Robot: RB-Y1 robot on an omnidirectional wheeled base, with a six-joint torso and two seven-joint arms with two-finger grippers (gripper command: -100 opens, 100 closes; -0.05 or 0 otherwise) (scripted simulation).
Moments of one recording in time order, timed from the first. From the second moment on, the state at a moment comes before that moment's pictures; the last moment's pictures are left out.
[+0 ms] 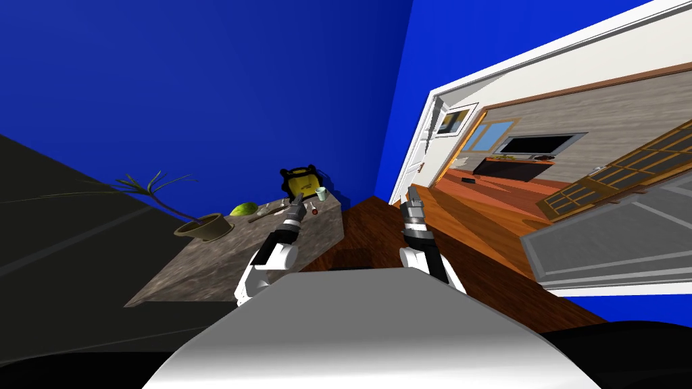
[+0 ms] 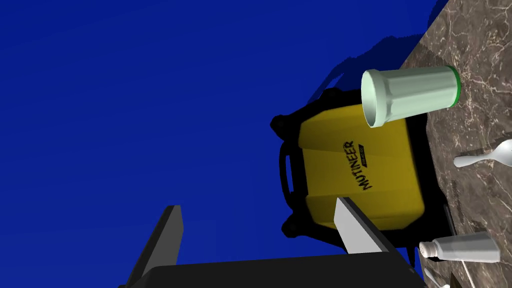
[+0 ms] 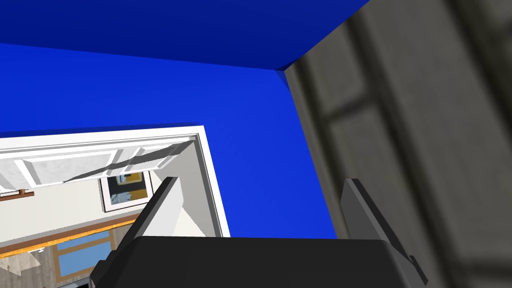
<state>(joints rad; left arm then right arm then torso) 0.34 0.20 0.01 -2.33 0.19 0.21 -0.18 0.46 -0.01 -0.04 -2.27 0.05 -0.38 0.14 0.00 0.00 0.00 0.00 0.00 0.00</state>
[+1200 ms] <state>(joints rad) 0.24 0.21 0.02 -2.31 0.21 0.52 -0.24 0.46 -0.01 -0.04 -2.27 0.05 -0.38 0.14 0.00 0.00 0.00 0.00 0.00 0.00</state>
